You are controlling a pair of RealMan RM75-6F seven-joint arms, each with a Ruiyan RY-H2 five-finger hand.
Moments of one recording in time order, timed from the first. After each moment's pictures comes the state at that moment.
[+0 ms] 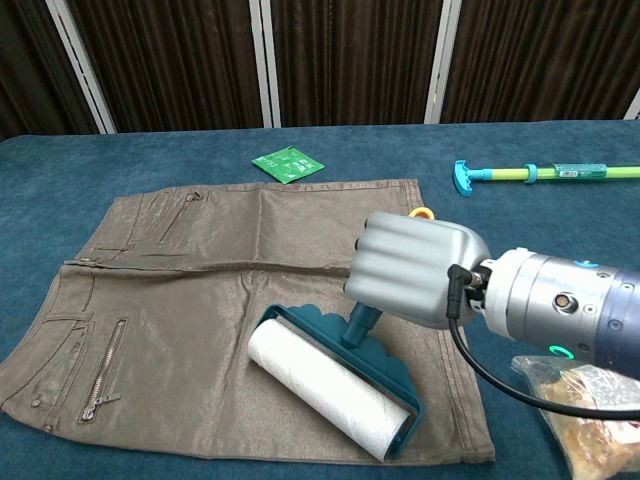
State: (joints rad) left arm -0.06 -0.93 -0.05 -1.78 1.38 1.45 0.08; right arm 0.88 -1.63 -0.03 -1.63 -1.18 1.00 -1.40
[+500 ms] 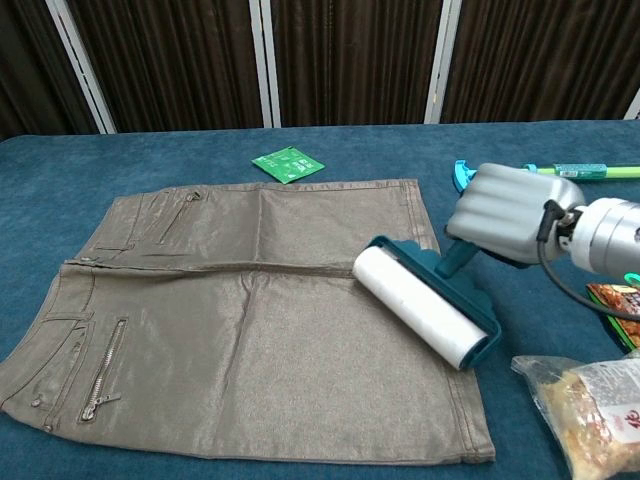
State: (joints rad) left arm -0.07 -0.95 -0.05 -1.79 1.37 1.44 0.12; right arm 0.81 -1.53 -0.03 -1.45 -1.13 1.03 -1.18
